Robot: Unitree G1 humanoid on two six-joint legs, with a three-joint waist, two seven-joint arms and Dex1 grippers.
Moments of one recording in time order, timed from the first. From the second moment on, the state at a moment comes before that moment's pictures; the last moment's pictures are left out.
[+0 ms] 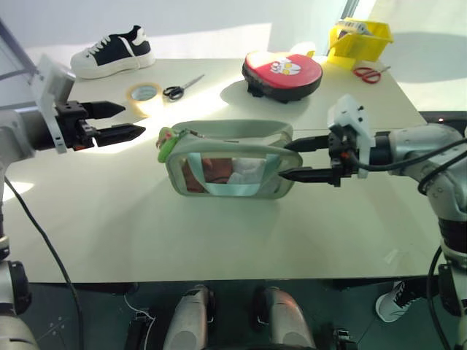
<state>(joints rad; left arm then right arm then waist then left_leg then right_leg) -0.70 1.00 0.21 0.06 -0.60 0.85 -1.05 -0.71 -0.88 0.06 -0.24 0.55 0.81 1.10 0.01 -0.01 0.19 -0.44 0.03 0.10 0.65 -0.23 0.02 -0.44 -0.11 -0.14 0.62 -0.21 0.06</state>
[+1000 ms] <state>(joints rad) -0.67 0.77 0.18 0.07 -0.62 0.89 -0.89 -0.72 -0.83 0.09 -0.23 0.47 0.76 1.06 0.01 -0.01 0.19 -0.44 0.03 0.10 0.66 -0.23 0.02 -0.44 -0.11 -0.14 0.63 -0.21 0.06</state>
